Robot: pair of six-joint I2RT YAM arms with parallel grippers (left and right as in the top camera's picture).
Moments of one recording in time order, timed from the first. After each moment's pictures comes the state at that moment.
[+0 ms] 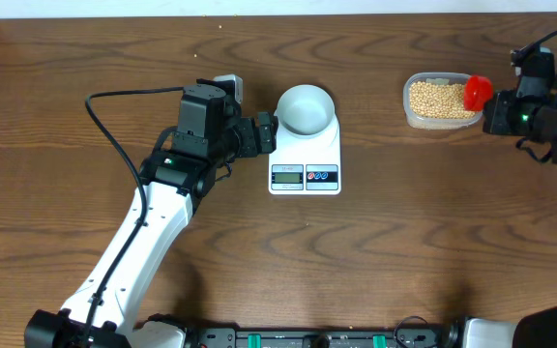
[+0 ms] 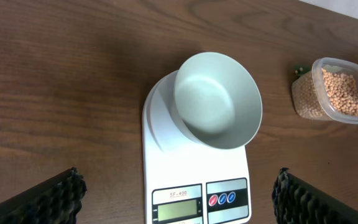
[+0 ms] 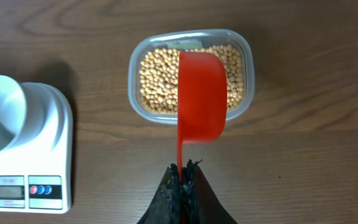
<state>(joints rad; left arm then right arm) -0.29 1.40 1.03 -0.37 0.19 -0.38 -0.22 1.50 1.40 -0.85 -0.28 -0.07</state>
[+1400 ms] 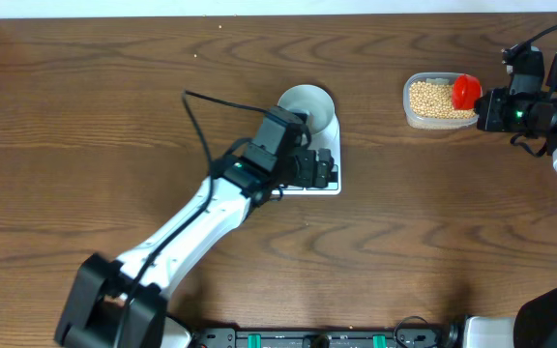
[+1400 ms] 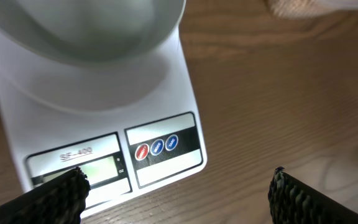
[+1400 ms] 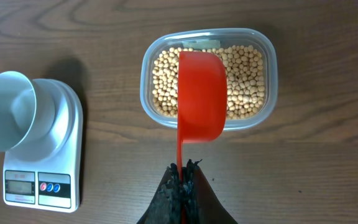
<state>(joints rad) -0.57 1.58 1.03 -0.35 0.19 -0.43 -0.22 1.56 1.40 -0.83 -0.35 -0.08</state>
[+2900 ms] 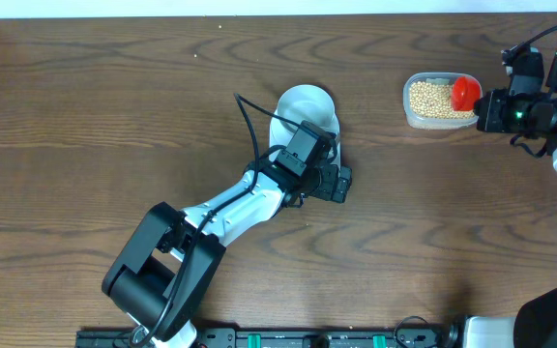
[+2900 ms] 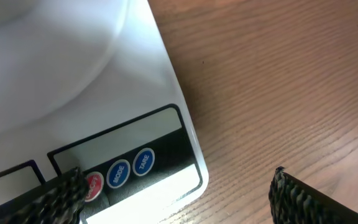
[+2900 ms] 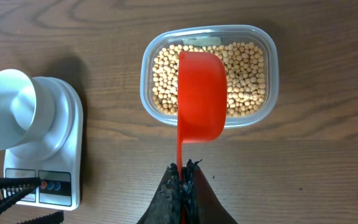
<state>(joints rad) -0.65 1.81 1.03 -0.19 0.21 -0.37 -0.22 1.56 1.40 -0.83 -0.35 -0.08</state>
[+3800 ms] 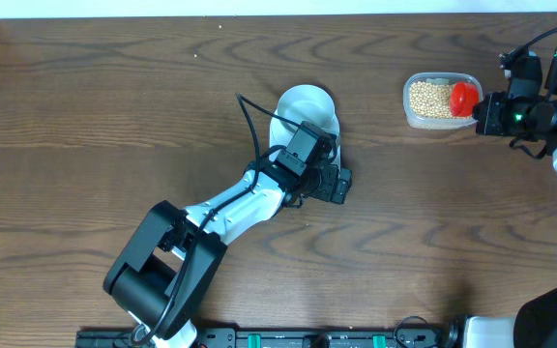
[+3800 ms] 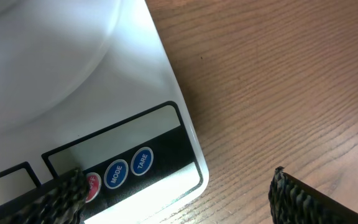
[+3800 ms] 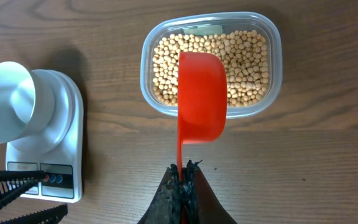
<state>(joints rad) -0.65 1.82 1.03 -0.19 0.22 -0.35 -0.22 1.56 1.40 -0.87 -0.35 -0.08</state>
